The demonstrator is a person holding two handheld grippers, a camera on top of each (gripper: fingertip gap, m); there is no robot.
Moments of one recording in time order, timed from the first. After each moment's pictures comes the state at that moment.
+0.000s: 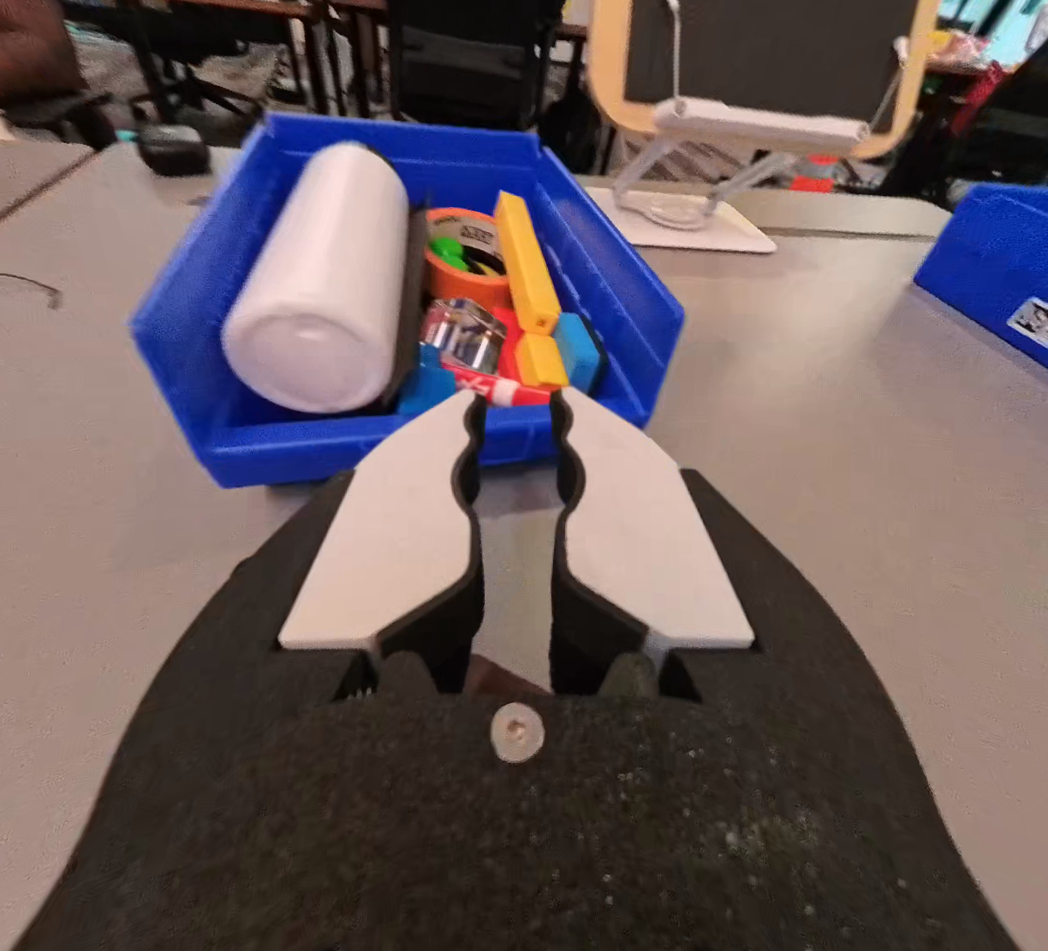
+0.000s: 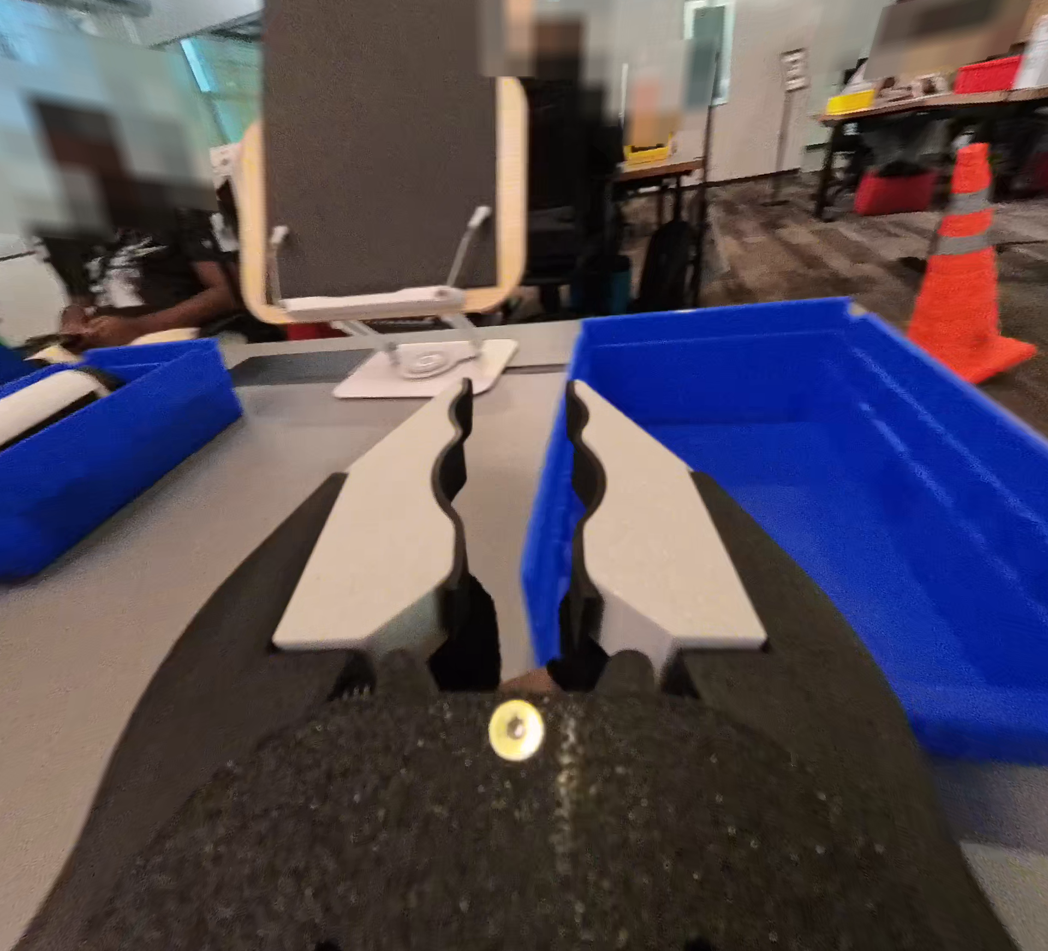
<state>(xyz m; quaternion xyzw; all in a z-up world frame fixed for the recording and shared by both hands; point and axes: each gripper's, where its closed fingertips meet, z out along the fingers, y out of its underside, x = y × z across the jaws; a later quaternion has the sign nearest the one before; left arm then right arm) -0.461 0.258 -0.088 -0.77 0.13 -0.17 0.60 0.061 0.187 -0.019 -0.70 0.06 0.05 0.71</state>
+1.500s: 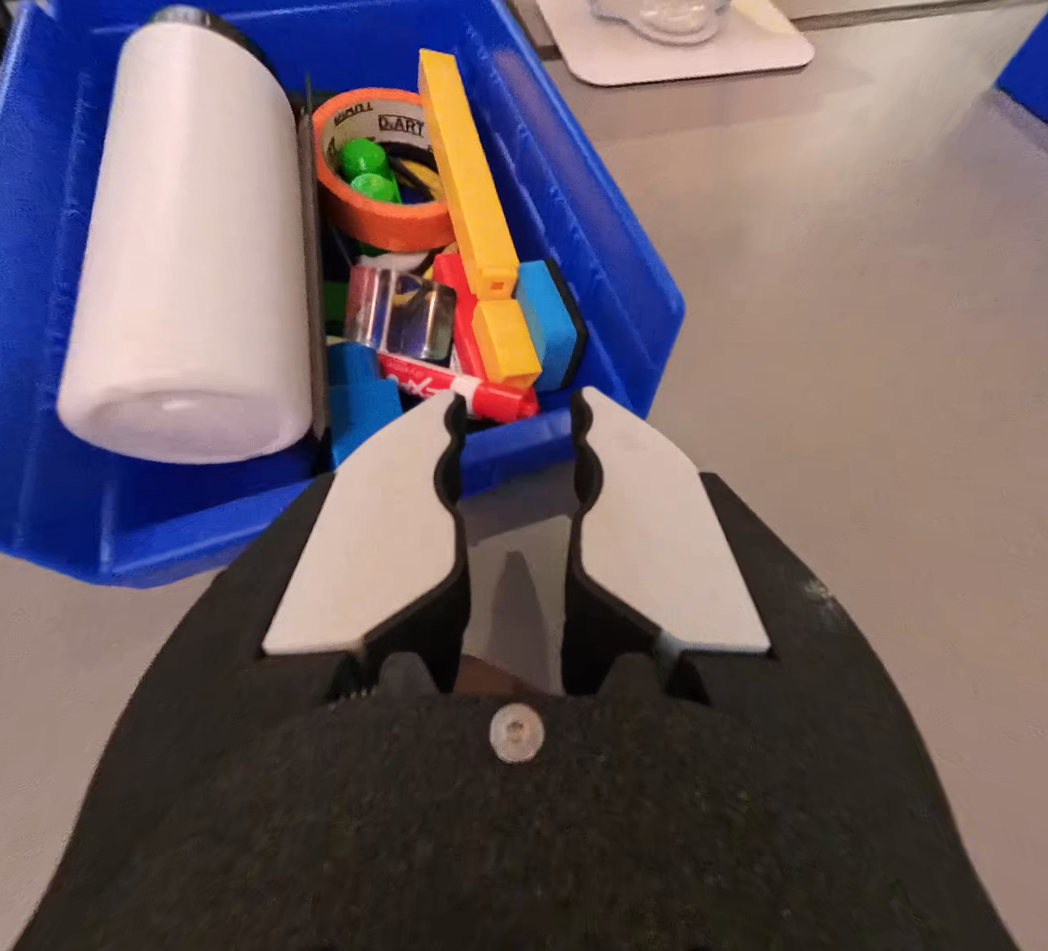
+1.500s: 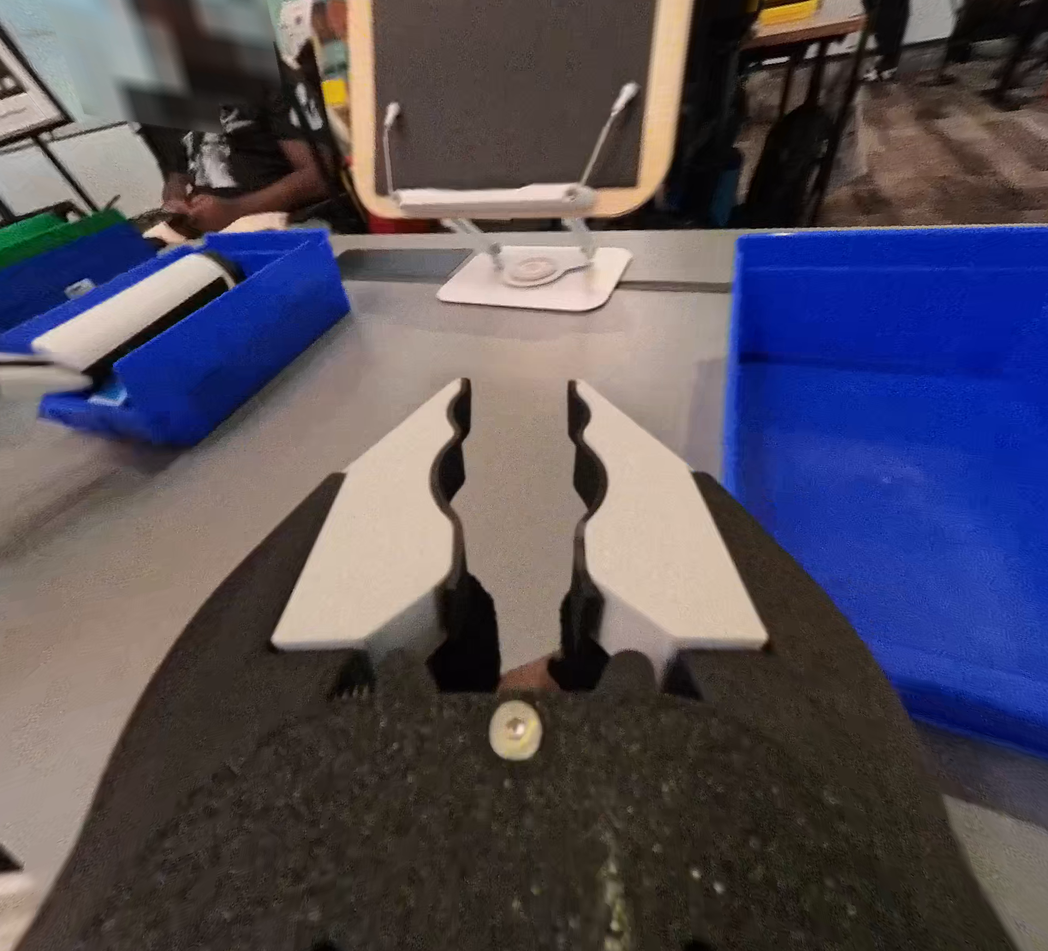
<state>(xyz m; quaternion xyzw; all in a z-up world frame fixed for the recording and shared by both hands) -0.426 0.298 -0.108 -0.85 0.20 -0.13 0.46 -0.018 0.184 -0.033 -0.76 -0.01 0.11 0.64</state>
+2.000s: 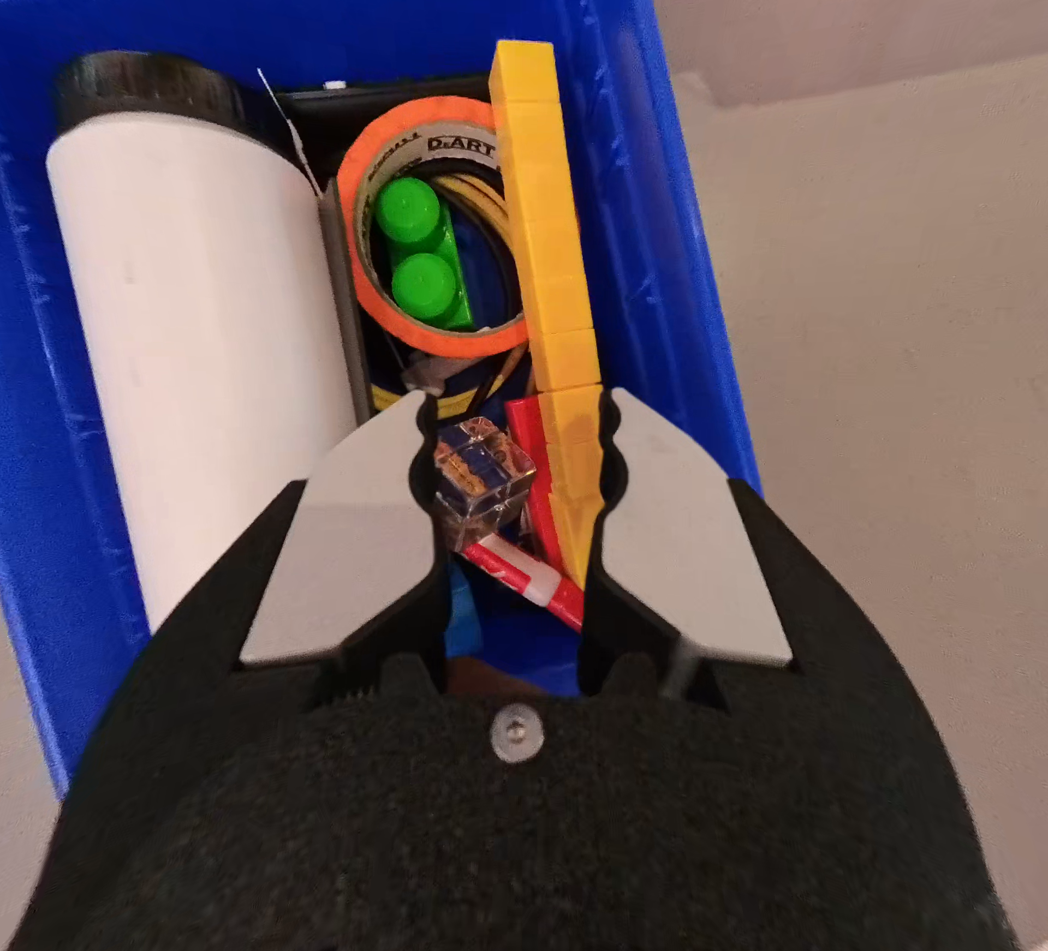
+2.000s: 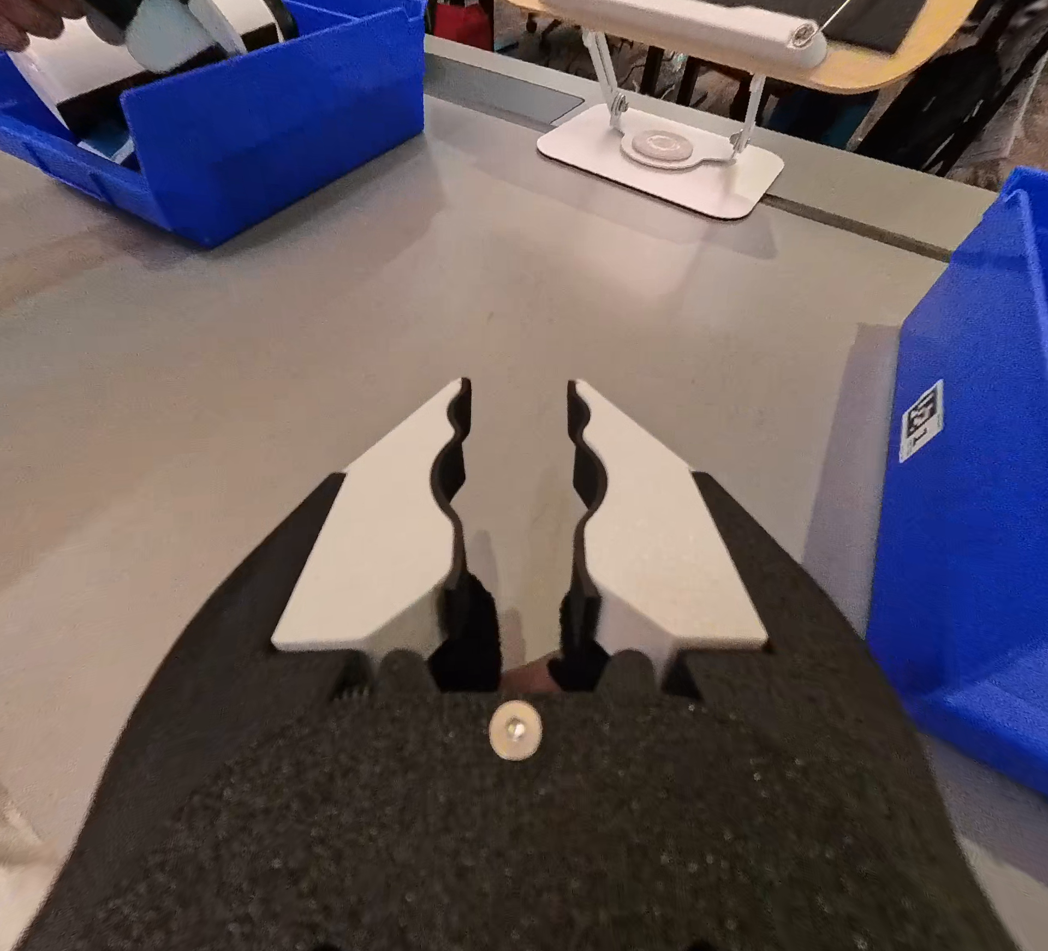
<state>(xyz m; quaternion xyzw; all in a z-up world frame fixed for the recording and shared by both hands) -0.410 0.407 -0.114 -0.94 0.20 -0.06 0.26 -0.102 0.191 -0.103 -0.81 -0.15 0.08 0.56</state>
